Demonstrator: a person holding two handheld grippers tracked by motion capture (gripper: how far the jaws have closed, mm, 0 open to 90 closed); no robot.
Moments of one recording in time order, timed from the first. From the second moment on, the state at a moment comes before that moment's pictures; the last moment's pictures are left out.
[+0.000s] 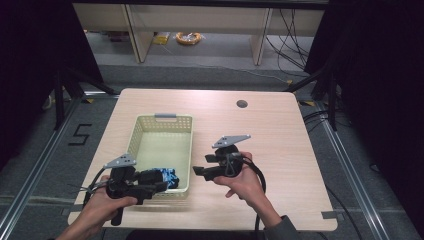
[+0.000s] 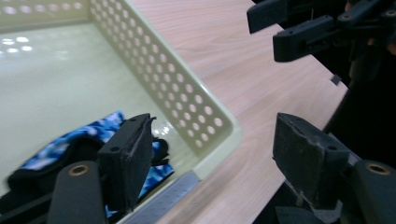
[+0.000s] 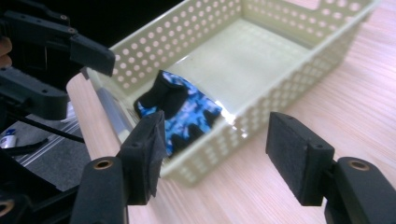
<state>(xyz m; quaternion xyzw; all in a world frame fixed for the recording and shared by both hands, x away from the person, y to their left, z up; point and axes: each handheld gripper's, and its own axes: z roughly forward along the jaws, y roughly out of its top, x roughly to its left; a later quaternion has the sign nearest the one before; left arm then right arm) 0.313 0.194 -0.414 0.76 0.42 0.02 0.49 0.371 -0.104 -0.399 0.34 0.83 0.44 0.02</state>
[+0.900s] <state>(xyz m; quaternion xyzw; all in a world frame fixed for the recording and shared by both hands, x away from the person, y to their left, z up) 0.287 0.150 -0.443 0.81 0.33 0.06 0.48 0.336 -0.159 -0.421 0.36 0.81 0.46 0.05</state>
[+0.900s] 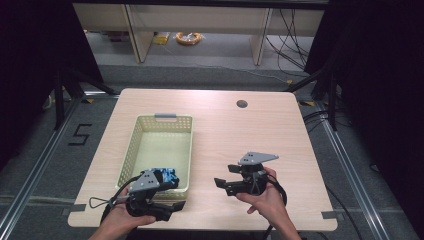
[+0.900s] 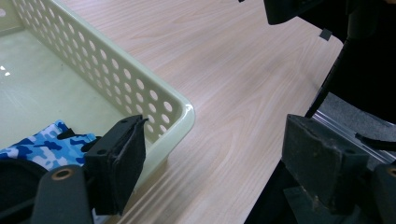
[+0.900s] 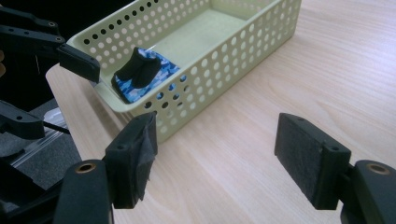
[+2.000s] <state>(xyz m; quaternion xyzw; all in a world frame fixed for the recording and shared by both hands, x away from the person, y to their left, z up) 0.250 0.139 -0.468 0.83 0.30 0.07 0.46 0.293 -0.196 -0.461 0.39 0.79 0.47 0.07</state>
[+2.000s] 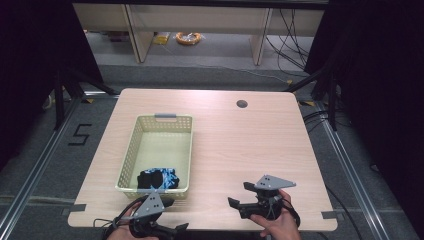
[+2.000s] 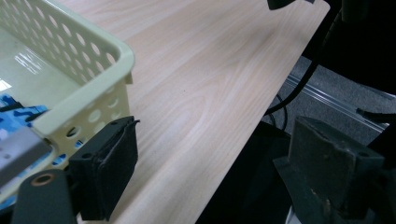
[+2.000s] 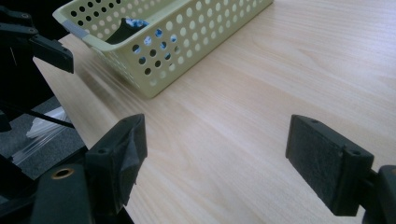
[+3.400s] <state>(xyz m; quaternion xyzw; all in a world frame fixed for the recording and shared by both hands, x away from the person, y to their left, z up) 0.239 0.148 -0.504 0.85 0.30 0.07 0.42 0.247 -0.212 -0.495 0.38 0.84 0.37 0.09</state>
